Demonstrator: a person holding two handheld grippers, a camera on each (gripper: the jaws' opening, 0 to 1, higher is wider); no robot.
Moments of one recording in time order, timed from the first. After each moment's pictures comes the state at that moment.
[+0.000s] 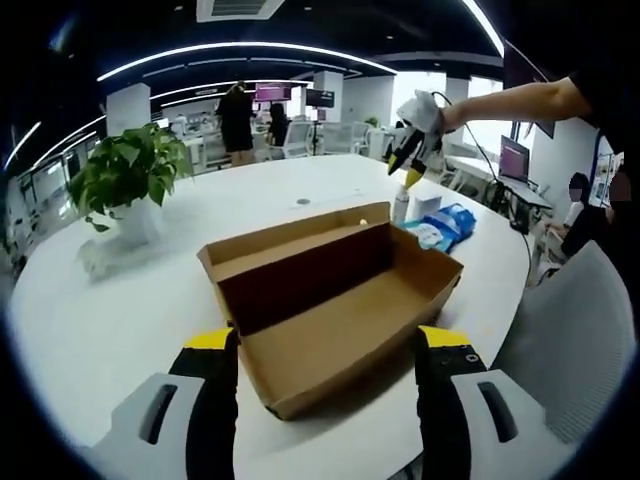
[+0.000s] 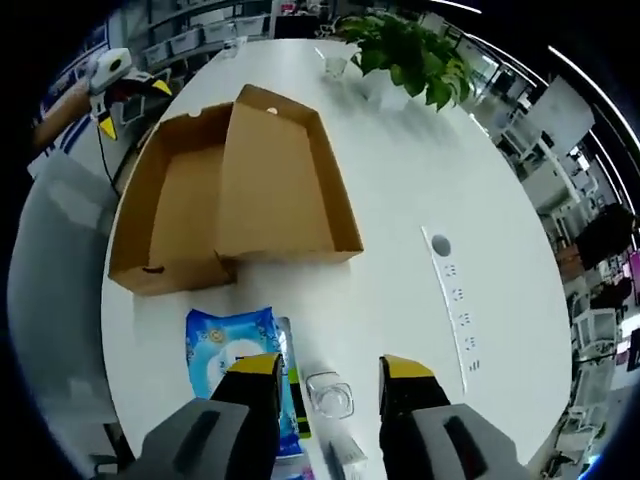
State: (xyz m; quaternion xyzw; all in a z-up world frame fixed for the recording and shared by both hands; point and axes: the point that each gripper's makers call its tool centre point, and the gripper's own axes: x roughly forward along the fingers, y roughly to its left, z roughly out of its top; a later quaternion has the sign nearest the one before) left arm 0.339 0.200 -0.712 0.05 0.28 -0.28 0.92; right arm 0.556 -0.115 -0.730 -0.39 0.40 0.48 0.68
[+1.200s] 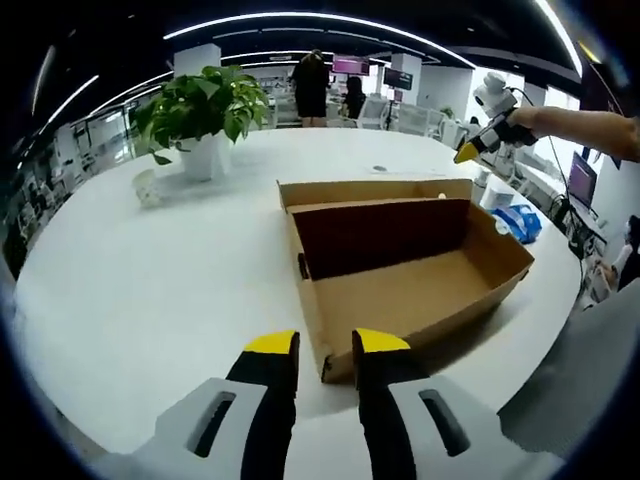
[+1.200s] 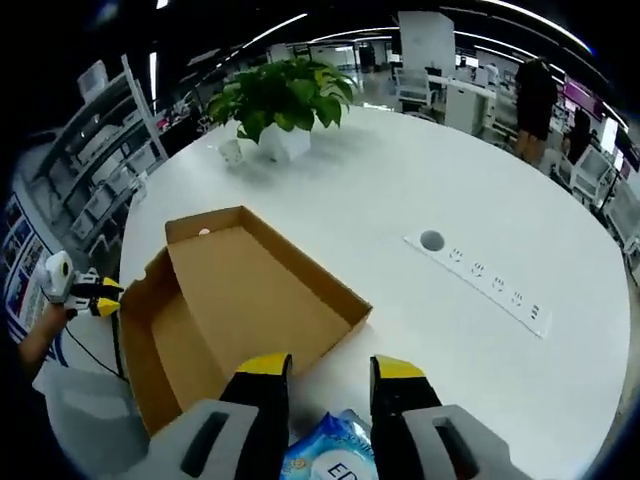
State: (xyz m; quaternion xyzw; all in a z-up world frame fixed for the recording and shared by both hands) left arm 0.340 0.254 -0.760 0.00 0.34 -0.12 0.93; right arm 0.569 -0.048 -0.733 -0.11 0.45 0.38 0.80
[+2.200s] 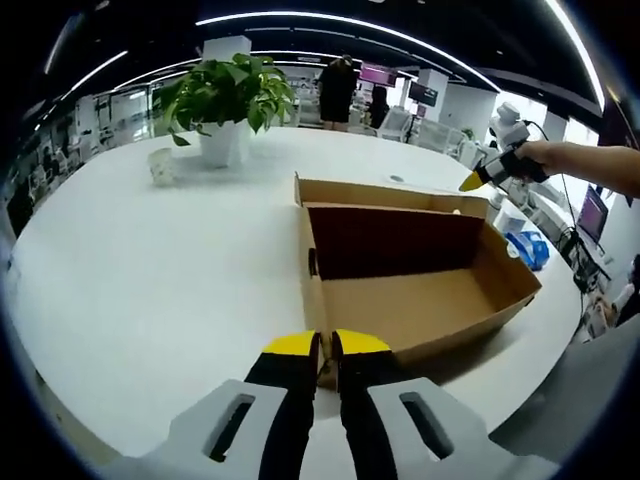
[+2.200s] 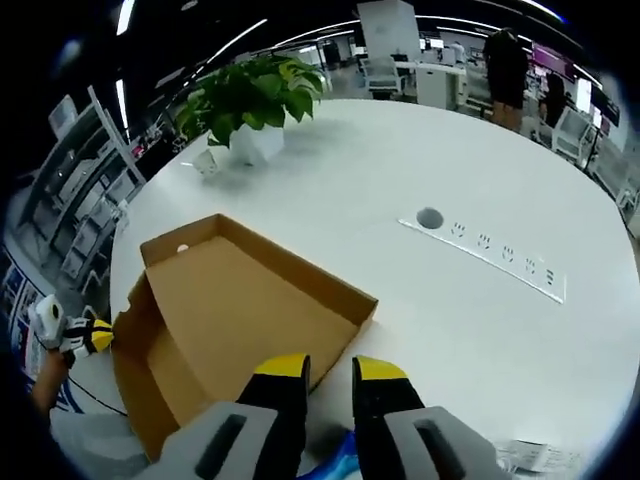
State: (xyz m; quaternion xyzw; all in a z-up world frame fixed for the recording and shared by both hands) left arm 0.340 0.253 -0.765 -0.06 0.34 -0.09 0.94; right arm 0.571 -0.032 -0.764 -0.05 0.48 0.33 0.81
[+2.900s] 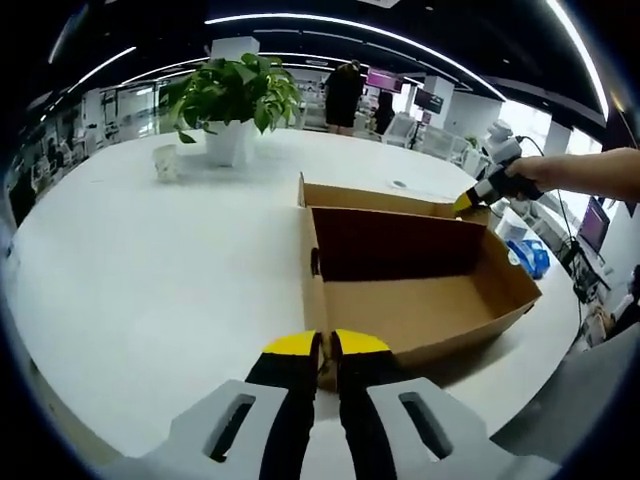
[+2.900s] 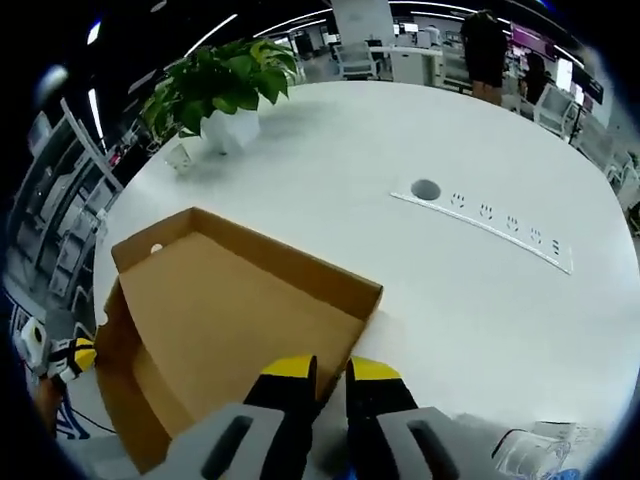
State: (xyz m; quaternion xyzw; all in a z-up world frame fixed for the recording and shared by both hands) left arm 0.342 0.254 -0.767 -0.07 0.33 -0.08 0.94; right arm 0.566 -0.021 -0.794 -0.05 0.51 0.28 0.81
